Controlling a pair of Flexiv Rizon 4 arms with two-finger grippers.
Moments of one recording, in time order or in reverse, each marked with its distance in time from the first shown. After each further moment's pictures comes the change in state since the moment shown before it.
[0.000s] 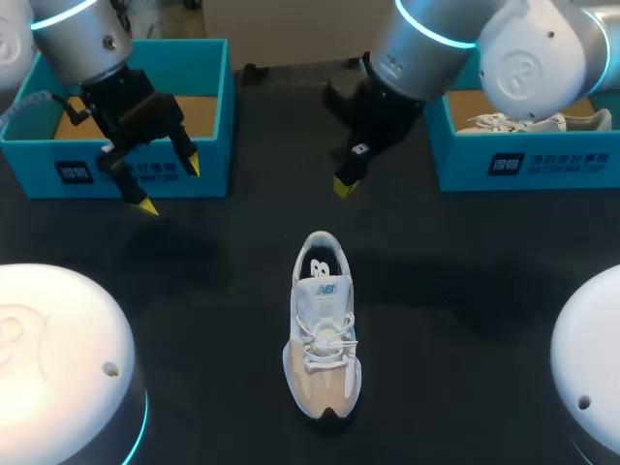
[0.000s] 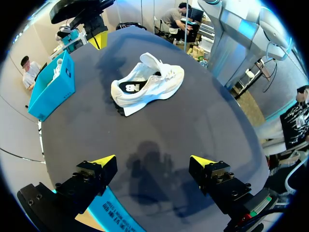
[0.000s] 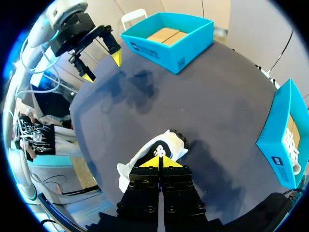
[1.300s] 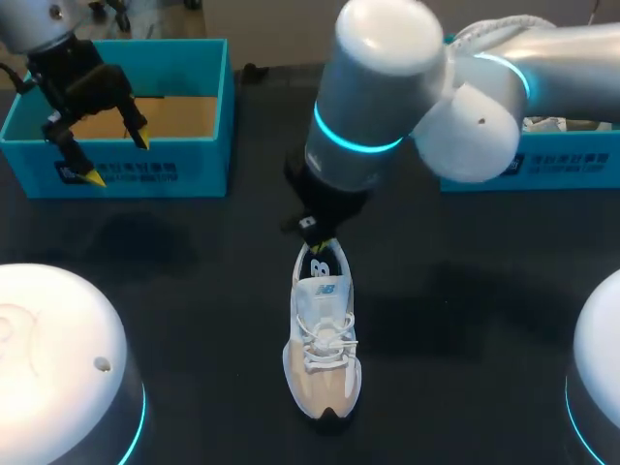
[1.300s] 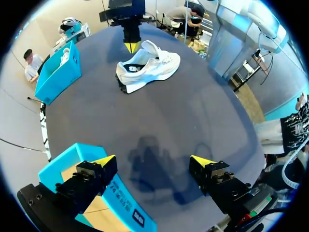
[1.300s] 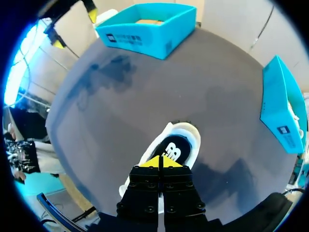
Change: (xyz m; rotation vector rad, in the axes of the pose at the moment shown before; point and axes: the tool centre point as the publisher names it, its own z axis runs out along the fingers) left arm 0.009 0.068 -0.050 -0.068 -0.005 -0.021; right arm 0.038 -0.021 0.085 -0.019 -0.216 0.206
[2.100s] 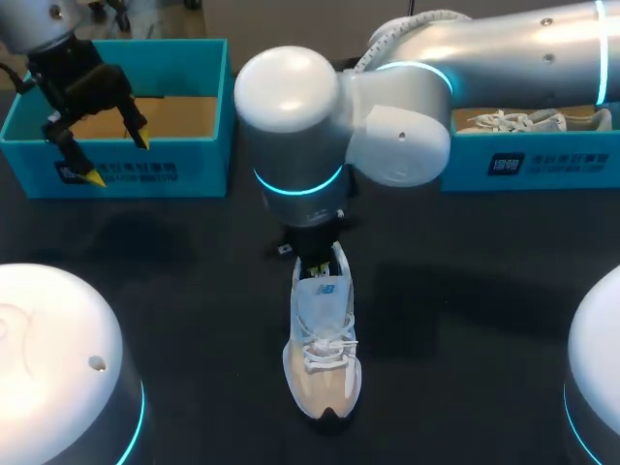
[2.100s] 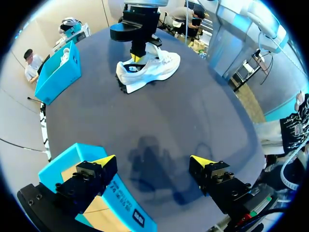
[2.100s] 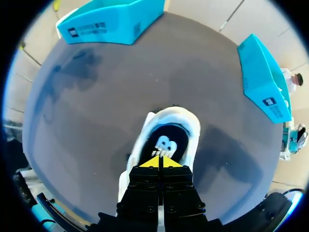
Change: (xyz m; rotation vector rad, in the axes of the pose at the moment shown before) left arm 0.000 0.000 0.000 -0.001 0.000 0.000; right arm -0.006 -0.015 0.039 0.076 -0.261 0.203
